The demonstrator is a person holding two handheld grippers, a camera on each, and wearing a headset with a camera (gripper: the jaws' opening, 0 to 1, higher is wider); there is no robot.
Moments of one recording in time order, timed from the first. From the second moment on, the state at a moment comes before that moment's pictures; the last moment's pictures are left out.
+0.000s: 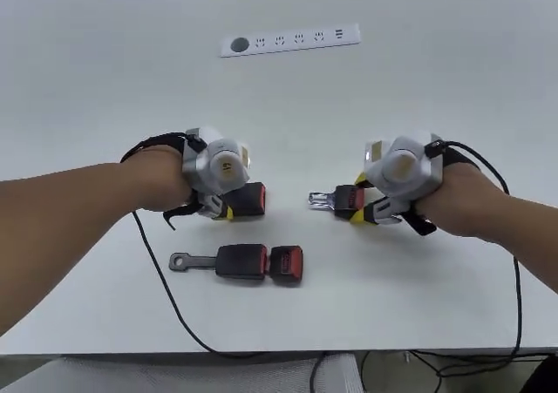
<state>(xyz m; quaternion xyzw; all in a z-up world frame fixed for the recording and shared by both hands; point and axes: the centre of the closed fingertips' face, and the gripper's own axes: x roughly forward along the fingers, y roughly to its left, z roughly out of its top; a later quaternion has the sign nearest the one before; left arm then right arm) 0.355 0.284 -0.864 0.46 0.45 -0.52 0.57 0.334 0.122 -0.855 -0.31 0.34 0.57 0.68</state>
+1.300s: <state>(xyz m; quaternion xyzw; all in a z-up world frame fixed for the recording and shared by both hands) 0.354 0.284 -0.865 0.46 0.45 -0.52 0.56 0.351 0.192 -0.861 -0.33 0.31 0.59 0.67</state>
